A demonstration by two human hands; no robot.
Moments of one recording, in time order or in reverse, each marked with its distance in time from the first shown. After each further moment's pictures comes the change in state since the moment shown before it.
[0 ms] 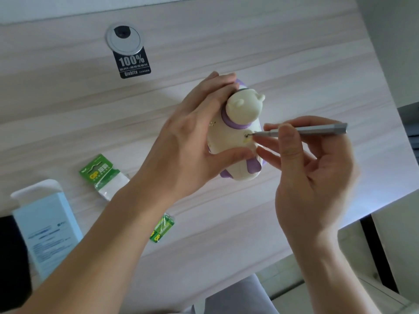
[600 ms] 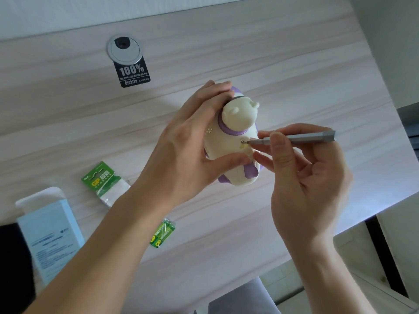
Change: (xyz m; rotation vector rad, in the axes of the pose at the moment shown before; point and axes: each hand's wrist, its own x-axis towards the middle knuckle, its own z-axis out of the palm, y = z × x) left_hand 0.002 0.001 0.000 -0.037 0.013 -0.007; right_hand 0.002 0.004 -0.002 -0.036 -0.001 -0.046
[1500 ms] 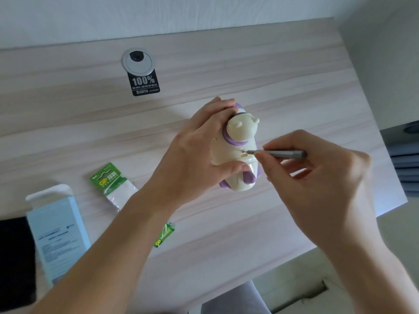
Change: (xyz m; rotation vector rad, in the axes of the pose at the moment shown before) left_hand -0.001 0.001 0.000 -0.021 0.016 -0.047; right_hand 0.023 -0.038 -0.028 -0.568 -0.279 -0.260
